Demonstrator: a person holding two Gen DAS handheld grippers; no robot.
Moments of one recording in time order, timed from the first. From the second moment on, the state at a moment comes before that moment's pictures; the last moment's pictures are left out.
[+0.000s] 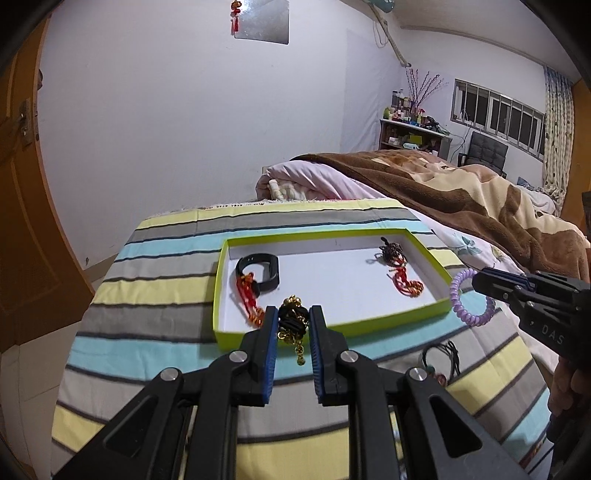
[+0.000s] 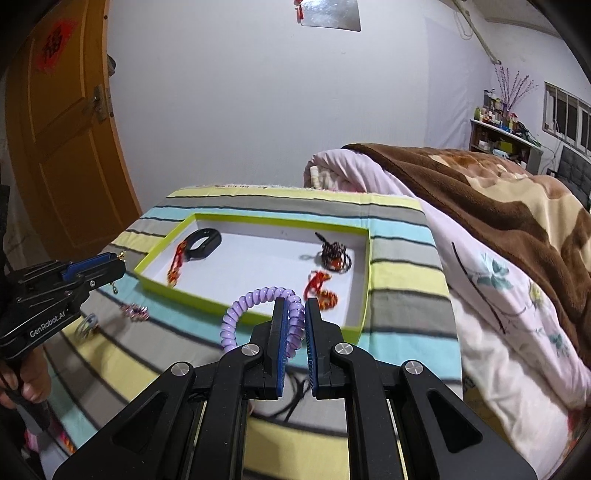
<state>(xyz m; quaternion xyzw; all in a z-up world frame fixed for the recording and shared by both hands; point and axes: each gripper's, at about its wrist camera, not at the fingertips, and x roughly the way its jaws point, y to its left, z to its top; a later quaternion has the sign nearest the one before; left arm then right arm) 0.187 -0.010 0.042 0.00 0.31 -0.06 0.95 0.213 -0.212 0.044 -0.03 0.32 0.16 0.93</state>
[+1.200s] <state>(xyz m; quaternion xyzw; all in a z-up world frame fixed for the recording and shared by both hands) 0.307 -0.023 -0.017 0.01 0.41 -0.08 0.91 0.335 -0.189 -0.014 -0.03 0.41 0.15 0.90</state>
